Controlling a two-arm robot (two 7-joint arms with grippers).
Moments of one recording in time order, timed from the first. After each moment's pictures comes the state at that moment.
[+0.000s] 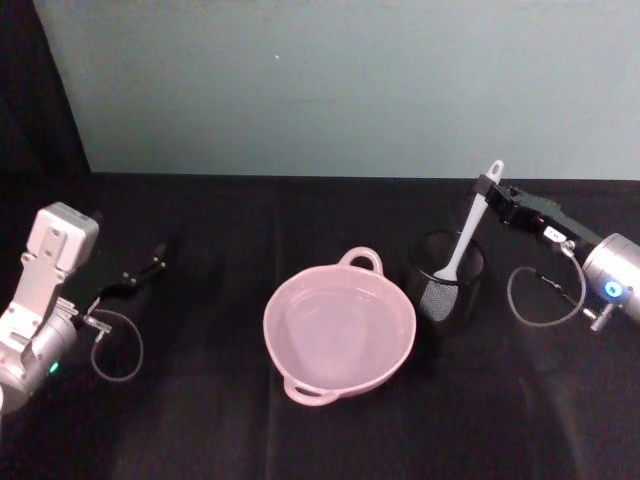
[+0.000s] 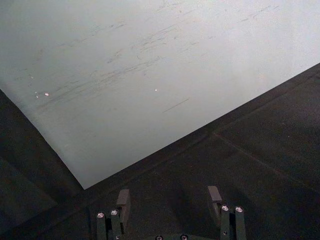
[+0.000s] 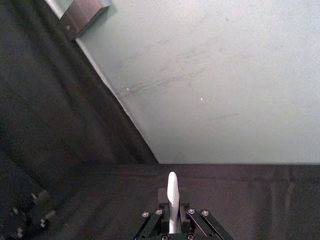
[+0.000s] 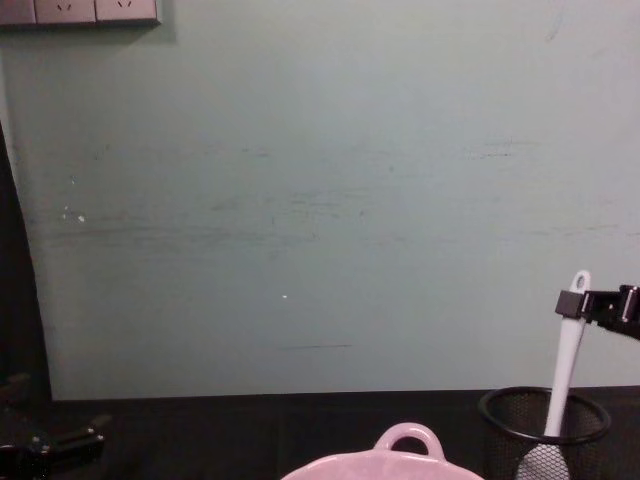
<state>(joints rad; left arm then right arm) -0.20 0.60 0.45 -1.41 -0.25 -0.12 0.03 0.39 0.52 -0.35 -1.28 0.97 0.15 0.45</state>
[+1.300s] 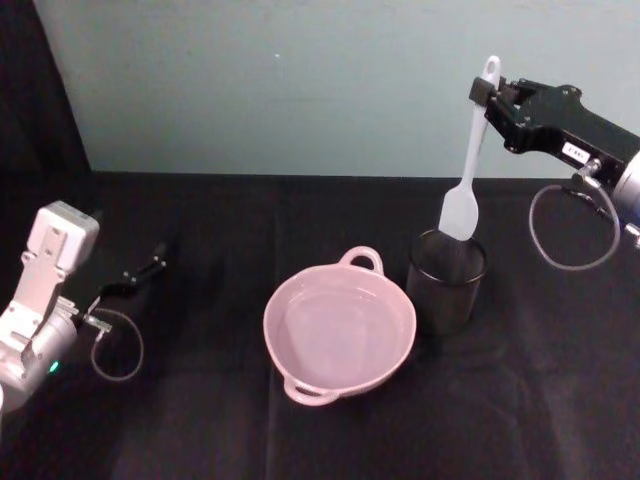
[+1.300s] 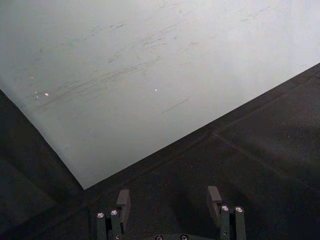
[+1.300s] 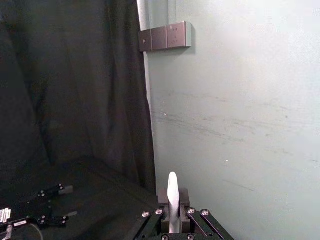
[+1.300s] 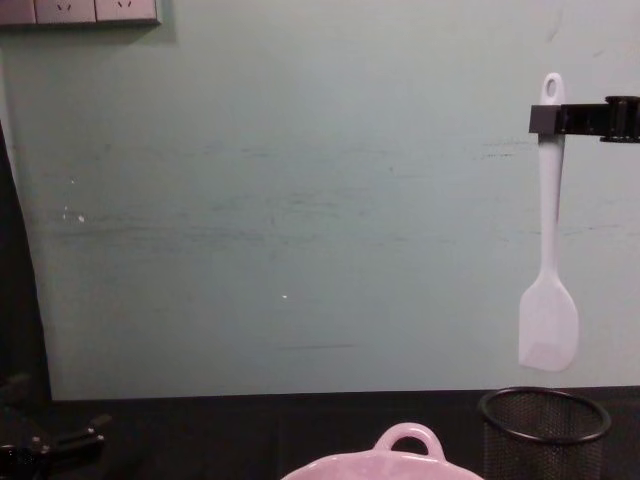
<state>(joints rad) -0.20 0.60 0.45 -1.41 -0.25 -0.12 0.03 0.41 0.66 -0.33 -1.66 0.75 0.17 0.42</state>
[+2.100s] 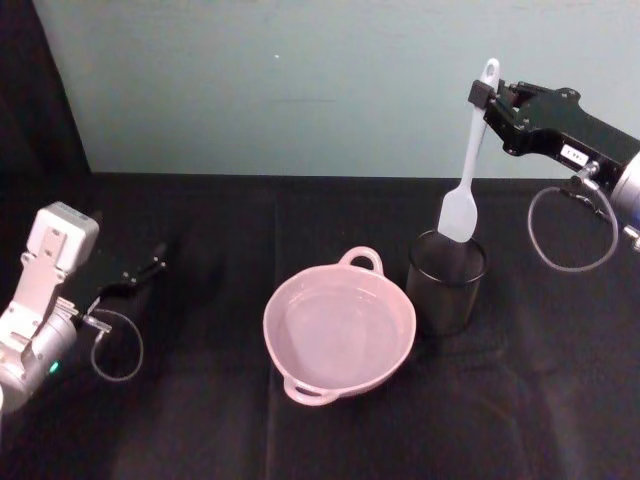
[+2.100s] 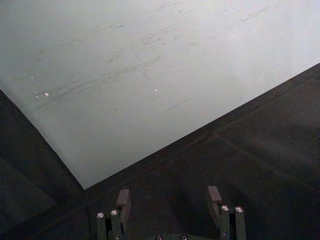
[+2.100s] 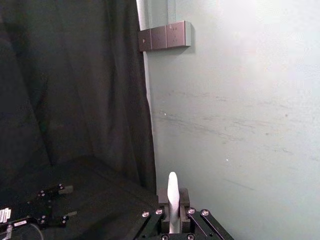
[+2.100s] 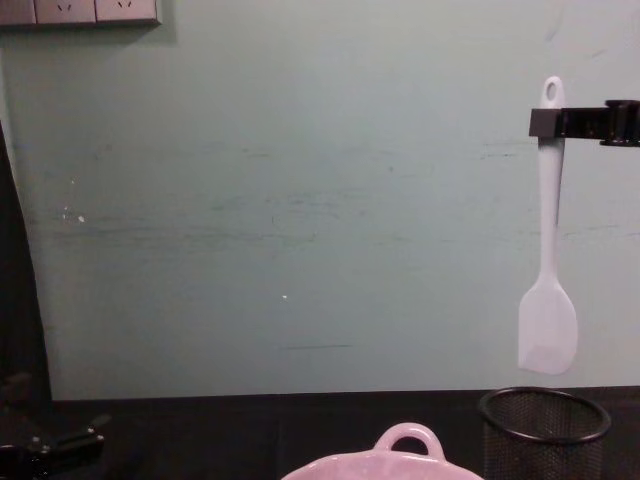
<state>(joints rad) -0.20 0.60 0.45 -1.41 -0.25 -0.12 0.03 0.41 0.66 -0.33 -1.66 0.75 0.17 0.42</state>
